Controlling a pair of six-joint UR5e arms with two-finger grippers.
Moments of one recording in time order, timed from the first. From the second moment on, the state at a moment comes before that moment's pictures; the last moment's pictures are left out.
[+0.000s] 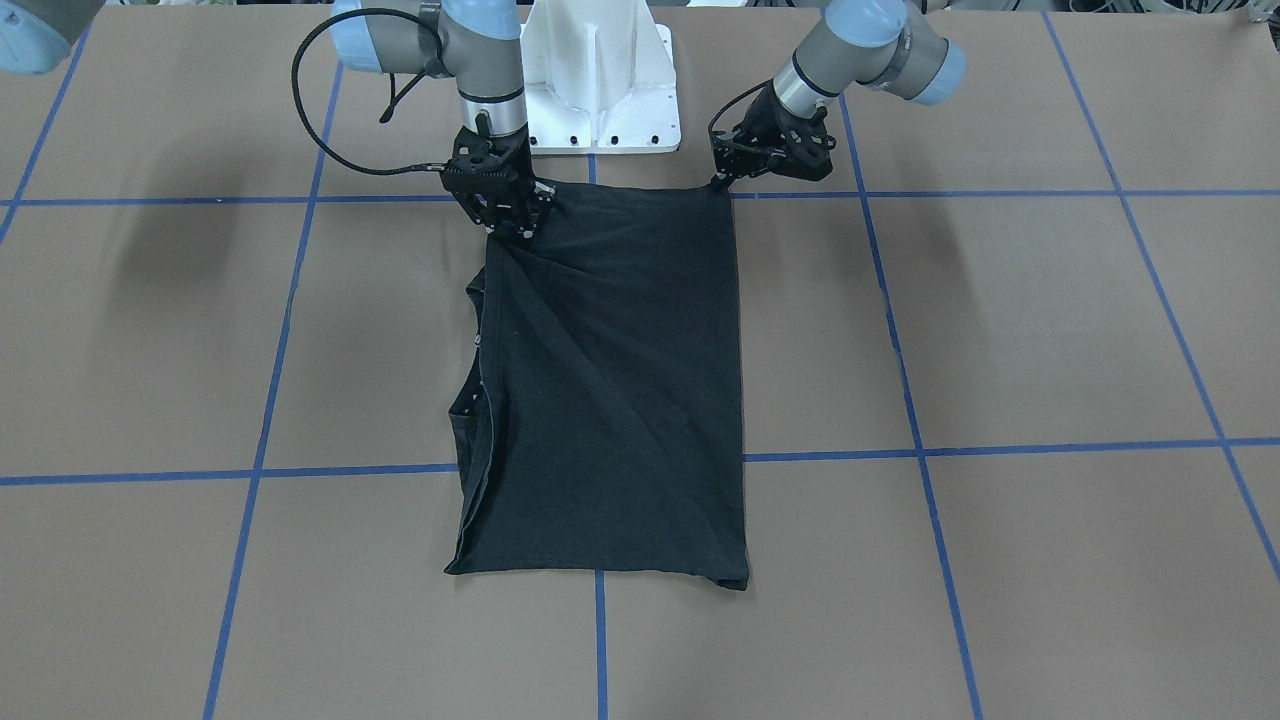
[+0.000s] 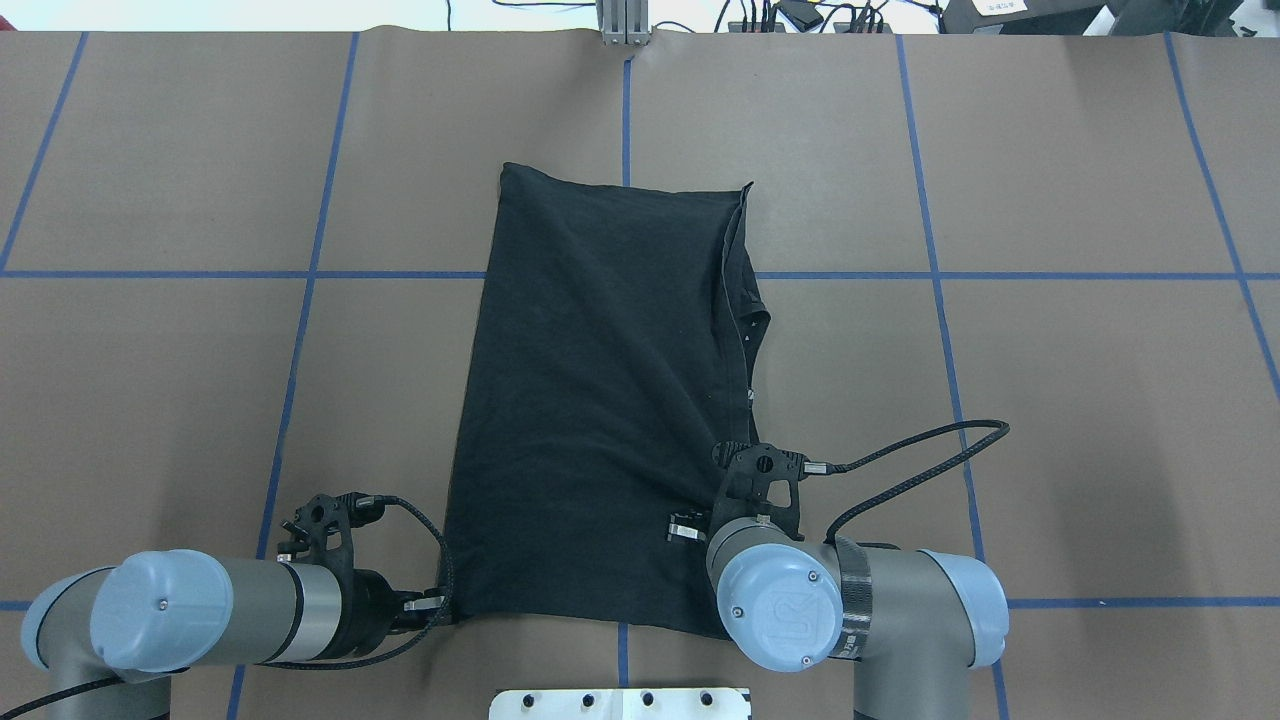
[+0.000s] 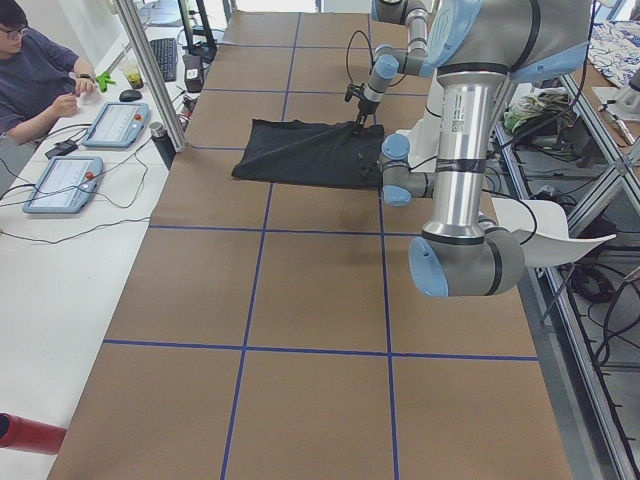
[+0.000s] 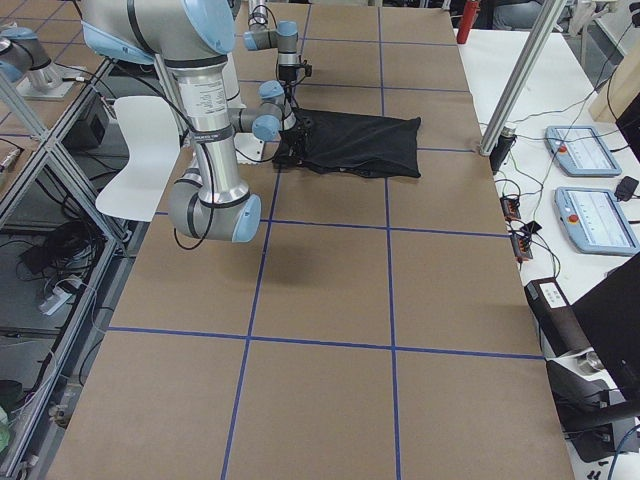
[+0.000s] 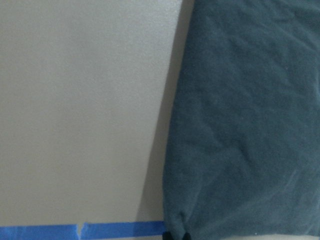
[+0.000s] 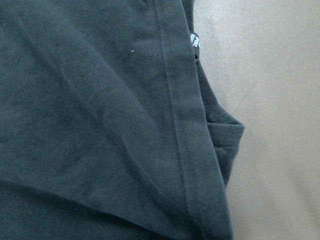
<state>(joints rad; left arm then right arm) -0.18 -1.66 -1.90 -2.38 -1.72 -1.66 0.15 -1.14 1.86 -1.50 1.36 1.64</state>
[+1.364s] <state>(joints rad) -0.14 -1.55 -2.16 -2.38 -1.75 -1.71 0.09 -1.31 2.20 -1.54 1.39 1.64</state>
